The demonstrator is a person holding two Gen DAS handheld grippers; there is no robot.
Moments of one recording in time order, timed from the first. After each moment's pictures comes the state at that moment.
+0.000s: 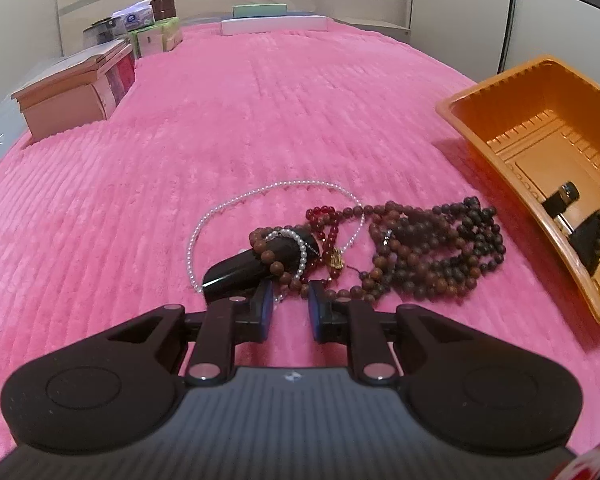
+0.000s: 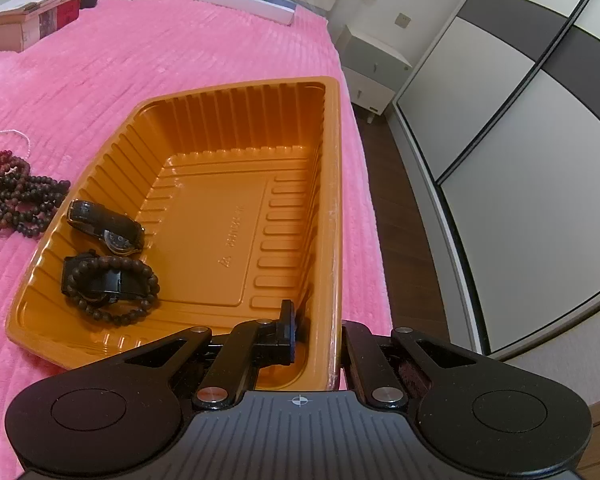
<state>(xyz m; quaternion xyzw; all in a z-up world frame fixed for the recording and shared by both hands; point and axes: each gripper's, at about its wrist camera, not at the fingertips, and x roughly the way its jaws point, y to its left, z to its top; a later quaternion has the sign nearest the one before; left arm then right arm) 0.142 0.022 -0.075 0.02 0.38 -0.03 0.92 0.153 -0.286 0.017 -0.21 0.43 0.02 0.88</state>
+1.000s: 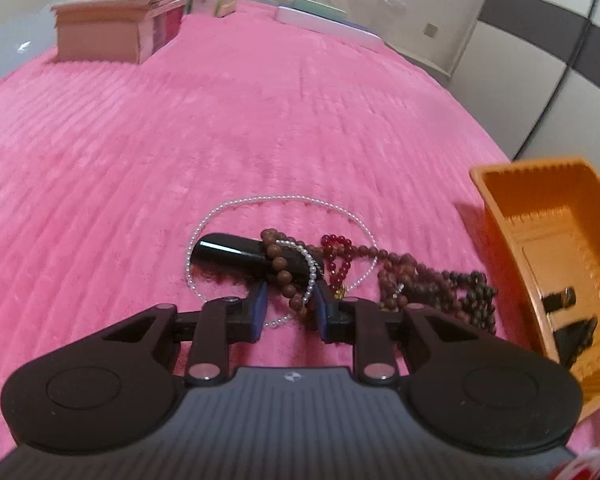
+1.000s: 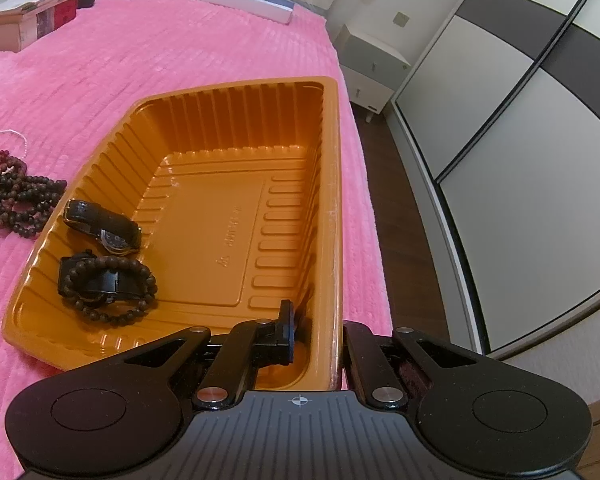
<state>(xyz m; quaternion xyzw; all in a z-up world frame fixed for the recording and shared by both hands) 0.156 0.051 -0.077 -0.15 0.38 0.01 0.91 0.154 -0.286 0.015 -0.21 0.43 0.01 0.88</state>
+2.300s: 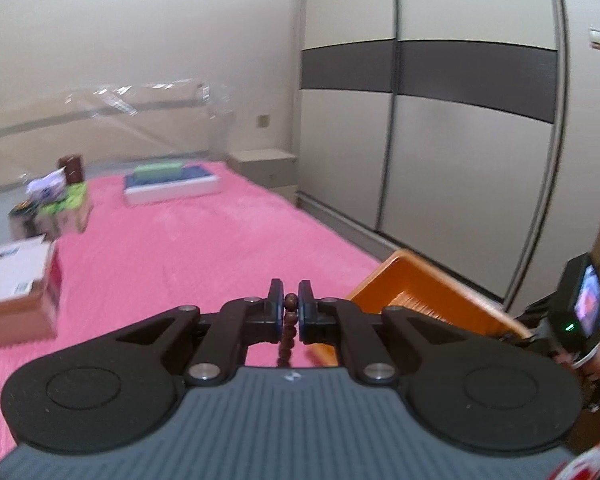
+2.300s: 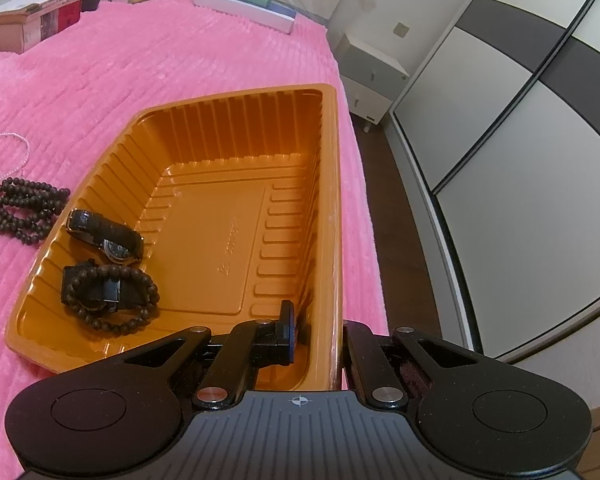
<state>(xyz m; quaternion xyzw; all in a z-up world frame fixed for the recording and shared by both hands) 0.132 0.001 0.145 0.02 0.20 -0.21 0.96 0.153 -0.281 0.019 -0.22 0.41 0.01 0.88</state>
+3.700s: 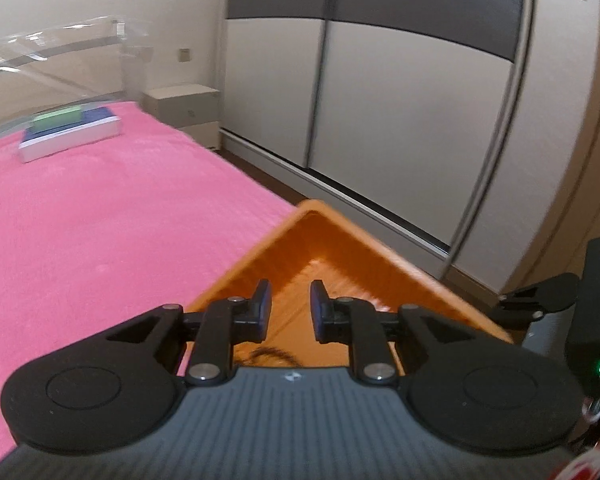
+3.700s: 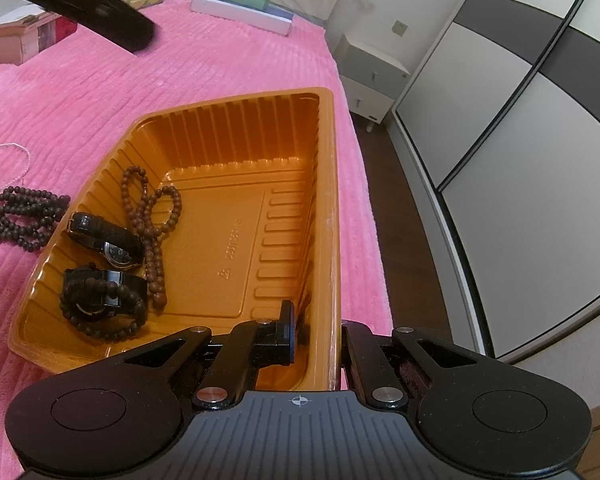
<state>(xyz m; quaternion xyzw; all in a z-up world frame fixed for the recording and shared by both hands) 0.219 -0.112 0.076 0.03 0.30 -0.29 0.91 0.154 -0.285 0.018 -0.20 0.41 0.02 0.89</state>
